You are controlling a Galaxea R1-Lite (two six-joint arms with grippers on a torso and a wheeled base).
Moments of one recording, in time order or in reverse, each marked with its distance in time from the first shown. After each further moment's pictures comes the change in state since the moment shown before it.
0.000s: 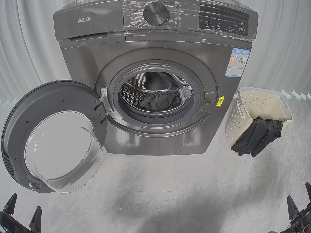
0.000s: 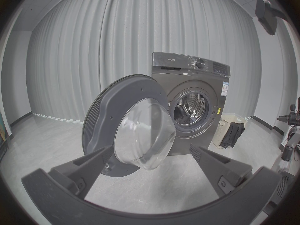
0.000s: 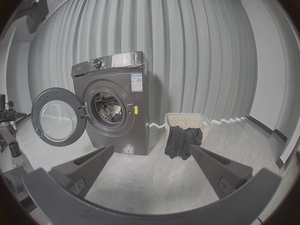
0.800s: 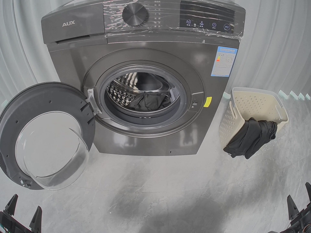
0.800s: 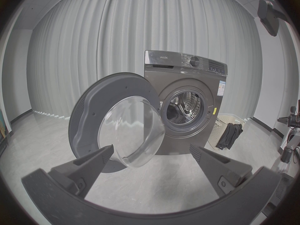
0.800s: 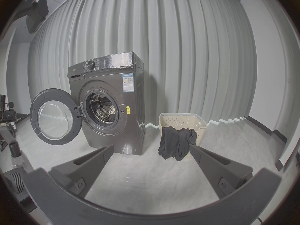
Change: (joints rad) left arm -0.003 -0.001 0.000 0.013 0.013 -0.016; right arm 0.000 0.000 0.000 0.001 0.000 0.001
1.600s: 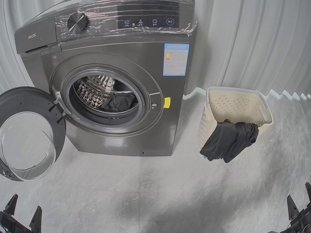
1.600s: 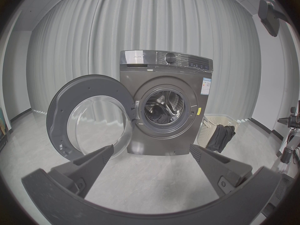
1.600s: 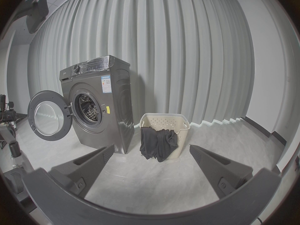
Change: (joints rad) left arm 0.000 0.002 0.000 0.000 -0.001 -0.003; right arm 0.000 0.001 0.000 0.000 0.000 0.000
